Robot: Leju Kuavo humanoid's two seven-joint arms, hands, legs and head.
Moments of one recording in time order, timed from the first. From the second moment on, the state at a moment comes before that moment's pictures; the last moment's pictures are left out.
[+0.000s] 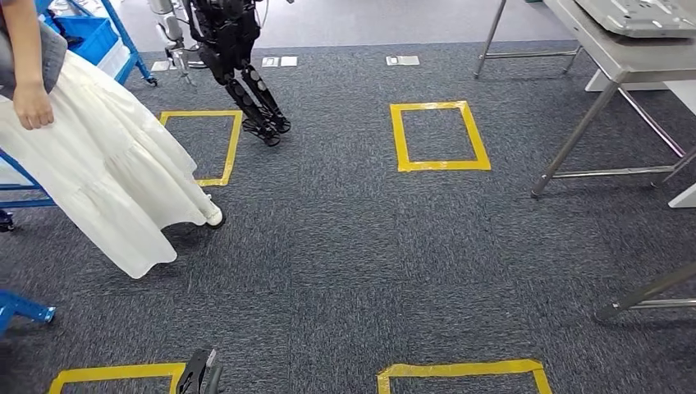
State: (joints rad) left arm -0.26 -0.05 0.70 -0.21 -0.47 0.02 -0.05; right arm -0.09 0.06 -0.15 -0.21 0.62 -0.07 0.01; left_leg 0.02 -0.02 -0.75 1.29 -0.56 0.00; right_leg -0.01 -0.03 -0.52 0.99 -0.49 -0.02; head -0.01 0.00
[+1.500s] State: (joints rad) left arm -0.30 -0.08 0.70 -0.21 -0.51 0.05 -0.04; right arm -0.11 0.08 -0.15 -0.21 0.74 -0.07 0.04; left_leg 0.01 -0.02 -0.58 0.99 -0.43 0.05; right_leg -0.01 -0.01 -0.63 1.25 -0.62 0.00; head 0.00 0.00
